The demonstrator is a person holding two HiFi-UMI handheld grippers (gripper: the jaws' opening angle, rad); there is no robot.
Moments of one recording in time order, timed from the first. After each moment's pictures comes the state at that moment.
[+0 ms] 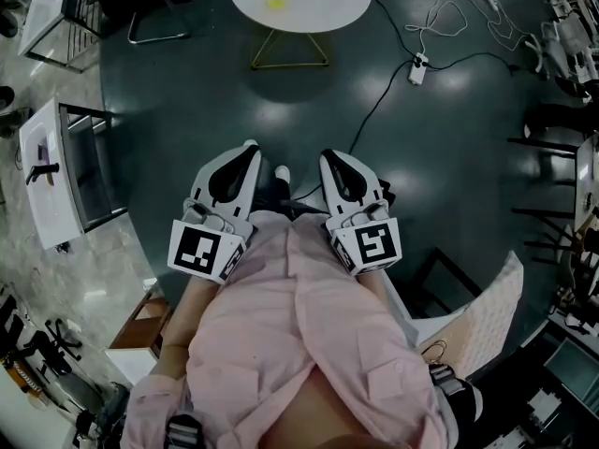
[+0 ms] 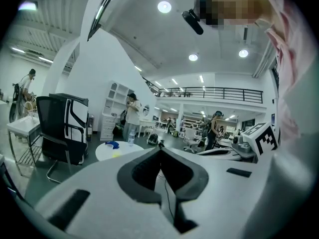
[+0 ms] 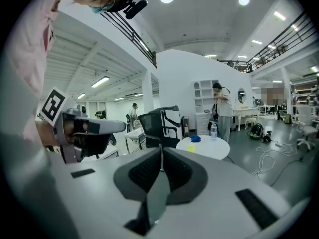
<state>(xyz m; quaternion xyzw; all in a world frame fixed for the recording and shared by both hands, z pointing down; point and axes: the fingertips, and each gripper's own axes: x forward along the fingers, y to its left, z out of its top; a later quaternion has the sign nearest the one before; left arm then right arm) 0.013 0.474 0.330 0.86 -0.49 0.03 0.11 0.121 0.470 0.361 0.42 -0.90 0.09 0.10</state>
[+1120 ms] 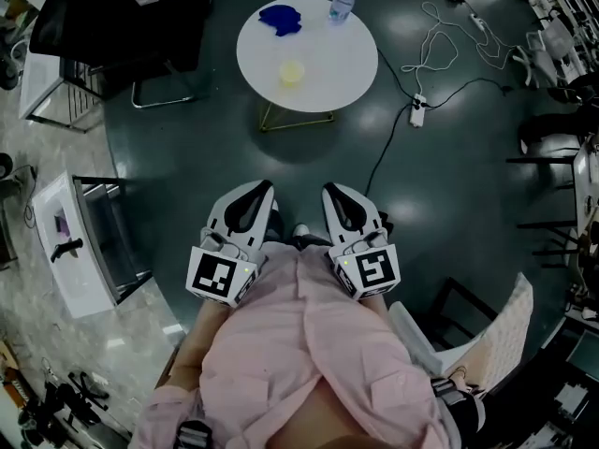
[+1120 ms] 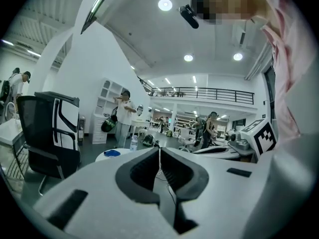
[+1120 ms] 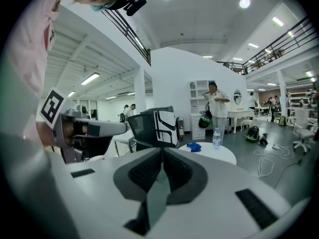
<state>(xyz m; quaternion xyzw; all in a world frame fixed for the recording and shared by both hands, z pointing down) -0.072 0.332 0.322 0.89 -0.44 0.03 0.11 0.023 0.335 0.344 0.46 -0.88 0.10 0.10</state>
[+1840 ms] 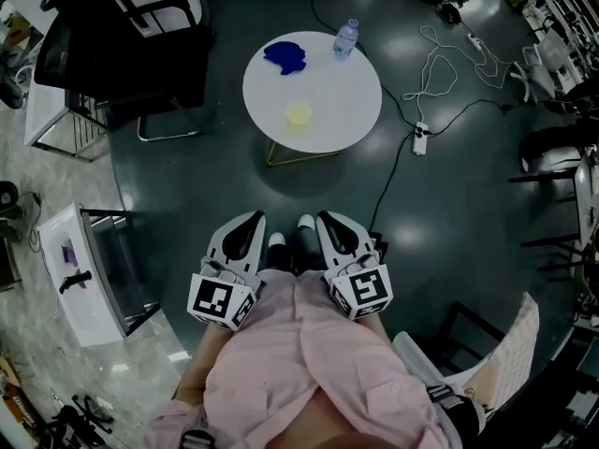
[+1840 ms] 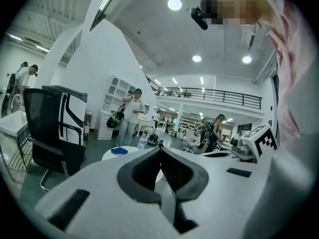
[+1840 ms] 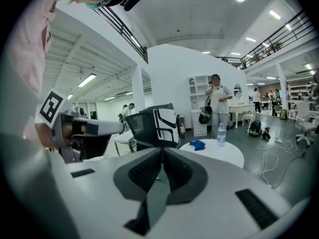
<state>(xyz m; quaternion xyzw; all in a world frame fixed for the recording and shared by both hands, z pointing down) -0.116 0.291 0.346 0.88 -0.46 0.02 0.14 -0.007 0.294 0.374 0.46 -0.87 0.13 0.10</state>
